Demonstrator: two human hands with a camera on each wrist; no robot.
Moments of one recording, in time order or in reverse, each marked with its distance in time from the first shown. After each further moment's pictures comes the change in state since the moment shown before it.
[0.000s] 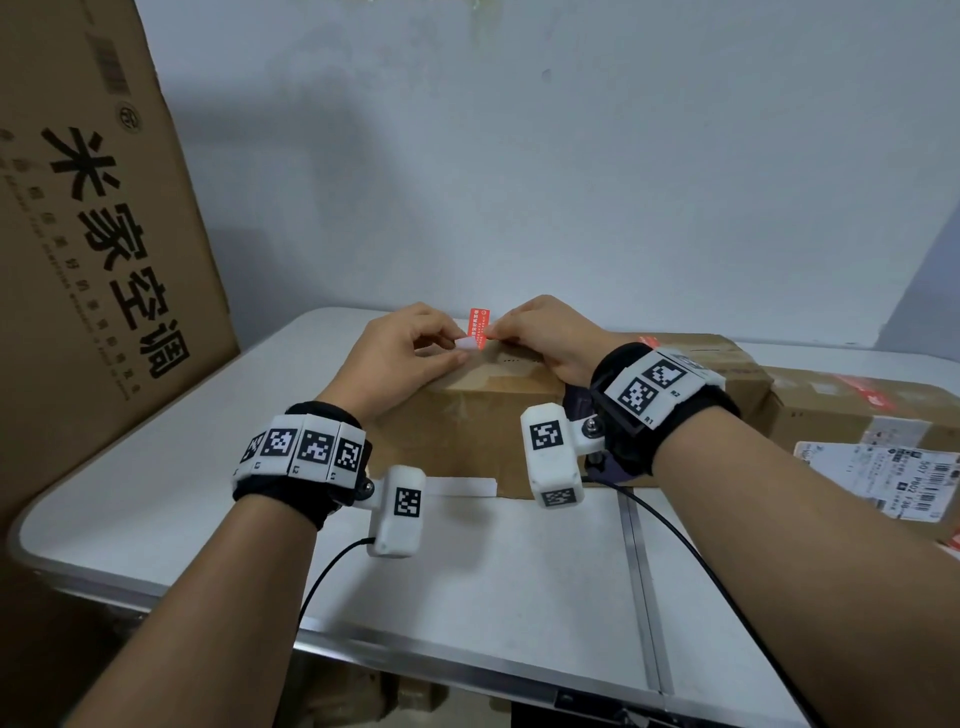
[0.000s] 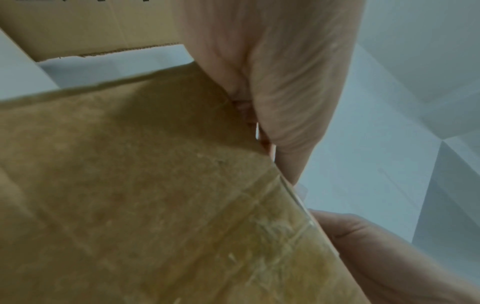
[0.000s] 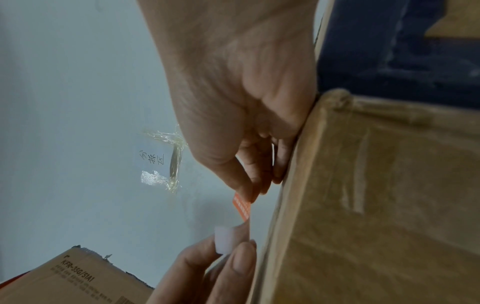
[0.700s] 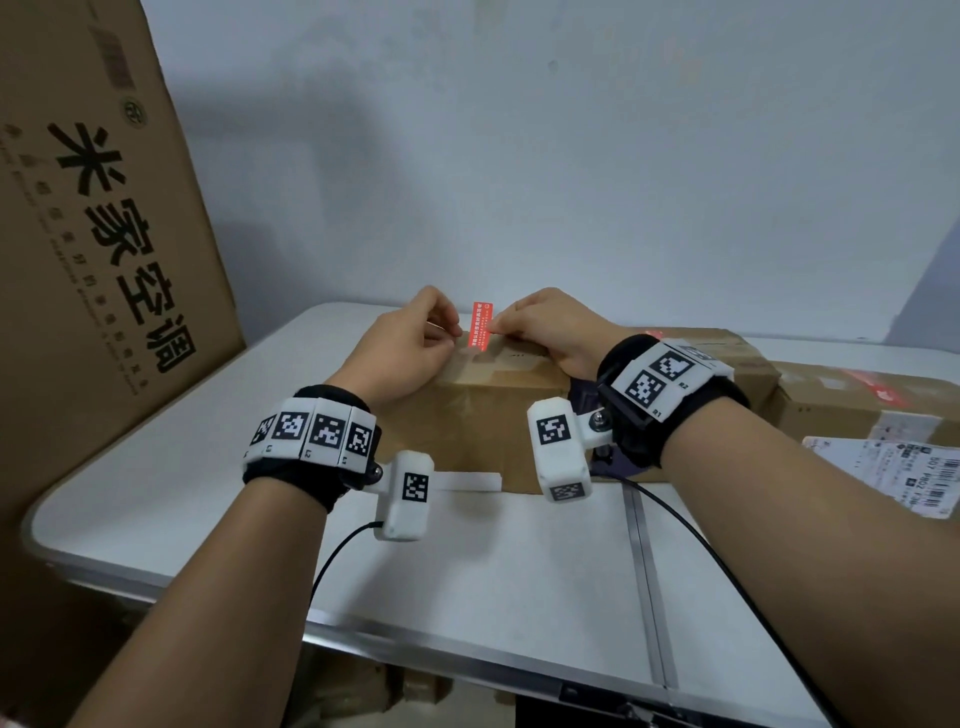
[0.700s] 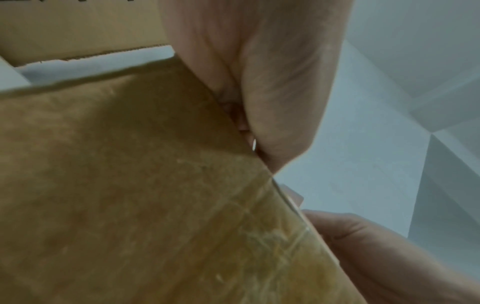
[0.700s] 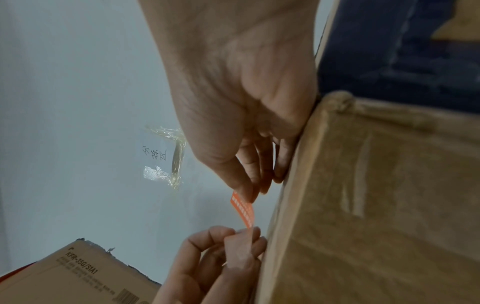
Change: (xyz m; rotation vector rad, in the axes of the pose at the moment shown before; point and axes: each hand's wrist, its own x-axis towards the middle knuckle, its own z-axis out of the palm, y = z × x) left_hand 0.007 0.002 -0.002 0.050 -0.073 -0.159; right_hand 0.004 0.002 -0.003 0.013 -0.012 -0.013
